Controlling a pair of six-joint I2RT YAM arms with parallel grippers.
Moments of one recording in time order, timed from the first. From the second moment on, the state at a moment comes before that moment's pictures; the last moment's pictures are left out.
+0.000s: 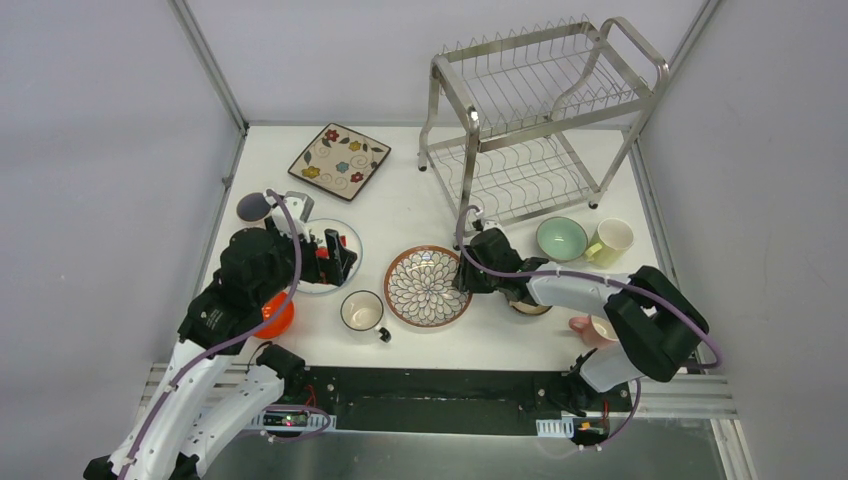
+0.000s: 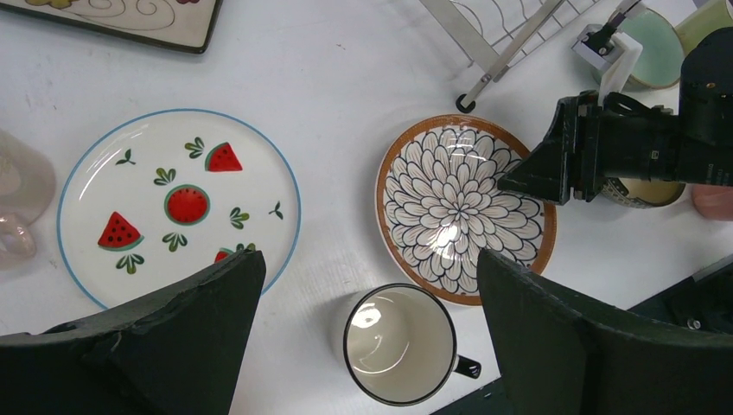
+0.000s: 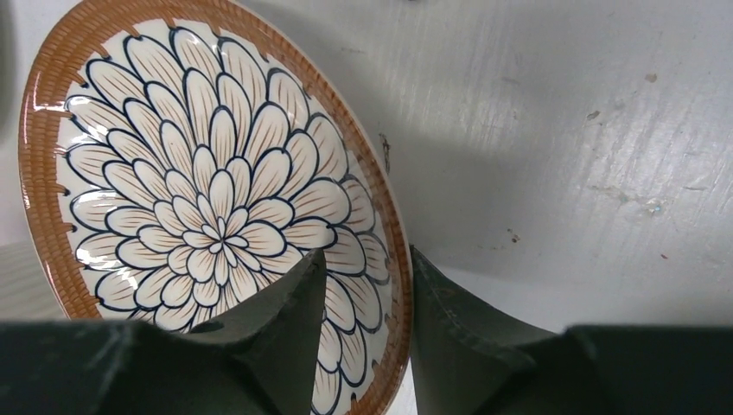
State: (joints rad) left arm -0.46 0.57 0.87 -0.61 0.02 -0.26; right arm 0.78 1.49 0.67 -0.05 0.04 0.69
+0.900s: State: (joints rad) left arm -0.46 0.59 0.87 -0.61 0.02 -0.26; right arm 0.76 1.16 0.58 -0.20 0.09 0.72
